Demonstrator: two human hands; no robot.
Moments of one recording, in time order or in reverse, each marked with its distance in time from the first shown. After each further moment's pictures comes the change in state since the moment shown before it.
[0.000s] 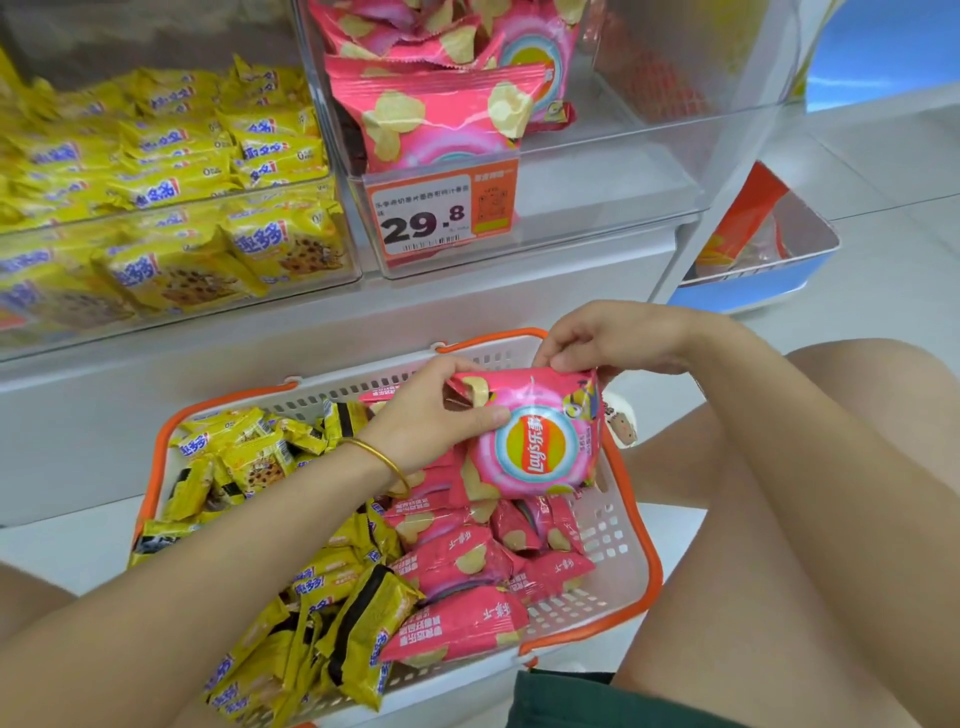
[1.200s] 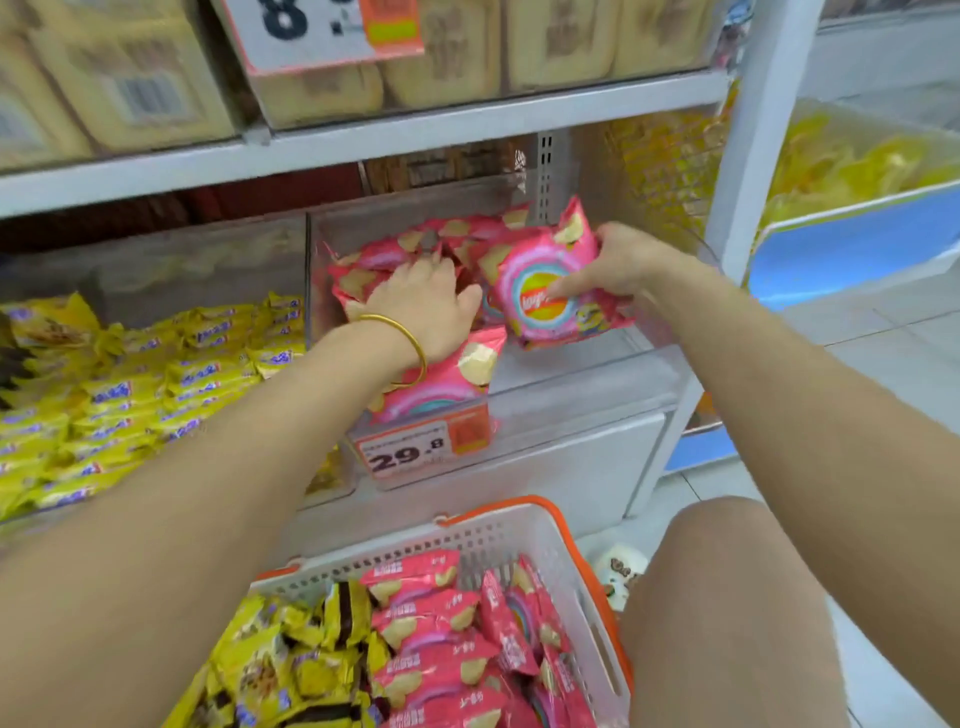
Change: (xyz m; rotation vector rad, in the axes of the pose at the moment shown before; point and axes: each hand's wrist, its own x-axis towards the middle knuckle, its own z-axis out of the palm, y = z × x) left_hand 0.140 0.194 -0.087 1.073 0.265 0.171; right_hand 0.029 -0.093 -0.182 0.112 0.744 -0.009
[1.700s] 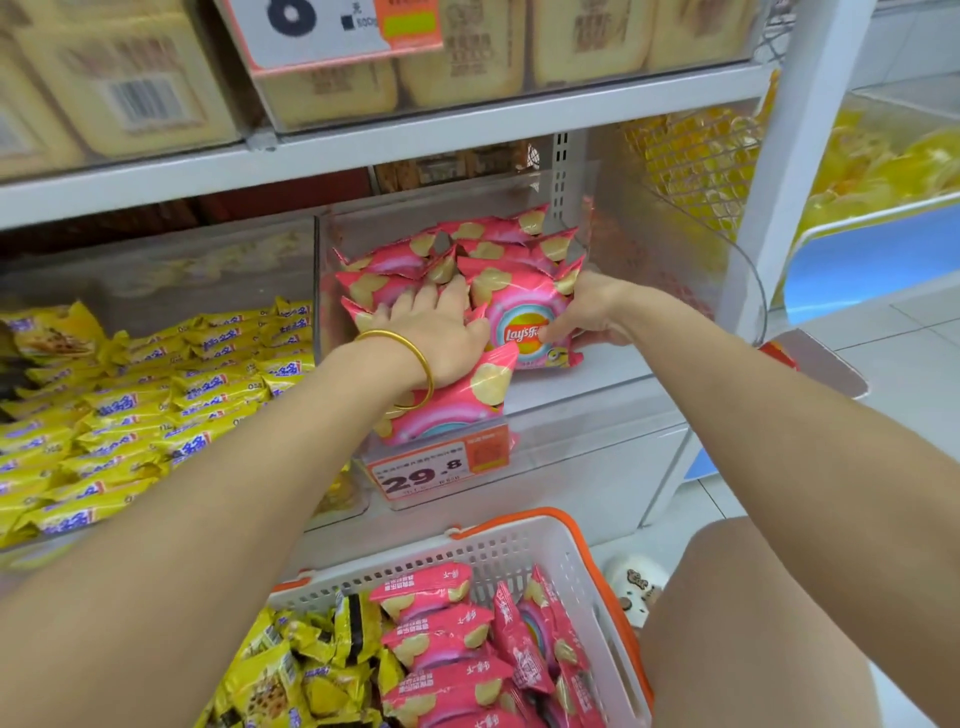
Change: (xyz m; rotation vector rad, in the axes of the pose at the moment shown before) left_hand 0.000 -0.002 0.004 0.057 -0.135 -0.144; right_hand 0.041 0.014 0.047 0.077 -0.243 0.116
